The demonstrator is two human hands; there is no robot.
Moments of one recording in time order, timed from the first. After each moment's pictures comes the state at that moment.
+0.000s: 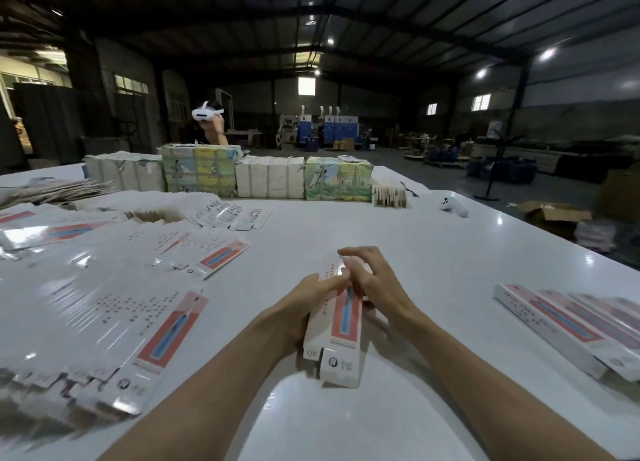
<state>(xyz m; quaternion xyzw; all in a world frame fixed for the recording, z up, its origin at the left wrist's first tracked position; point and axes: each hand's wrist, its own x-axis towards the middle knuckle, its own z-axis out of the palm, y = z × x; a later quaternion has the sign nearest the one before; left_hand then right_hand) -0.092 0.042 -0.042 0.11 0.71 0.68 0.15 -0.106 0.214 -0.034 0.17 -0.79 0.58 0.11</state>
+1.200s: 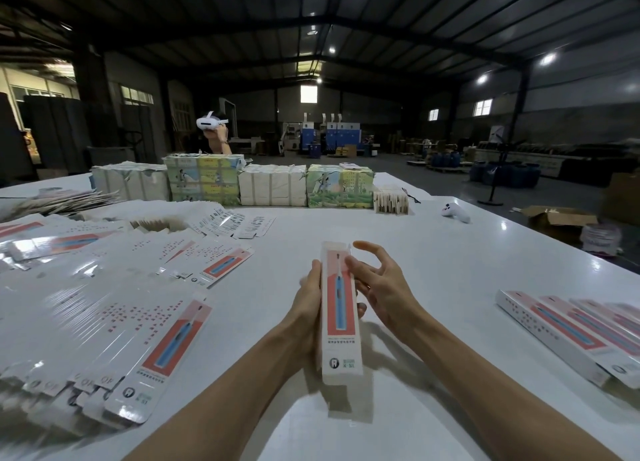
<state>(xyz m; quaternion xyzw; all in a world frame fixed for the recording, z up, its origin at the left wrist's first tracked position) -0.086 0.061 -0.043 0.01 0.57 0.82 0.07 -0.103 0.214 -0.027 0.17 -0.62 0.76 0.01</state>
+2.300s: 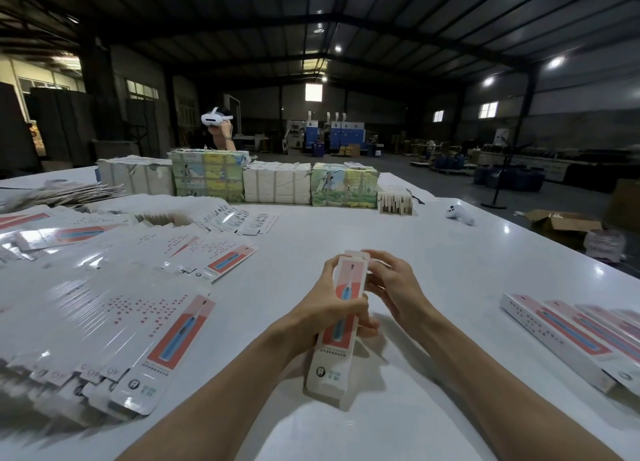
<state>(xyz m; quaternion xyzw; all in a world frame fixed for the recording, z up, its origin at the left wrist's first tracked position) -0.081 0.061 -0.037 0.15 0.76 0.64 0.04 -0.117 0.227 -0.026 0.12 -0.65 0.75 0.05</state>
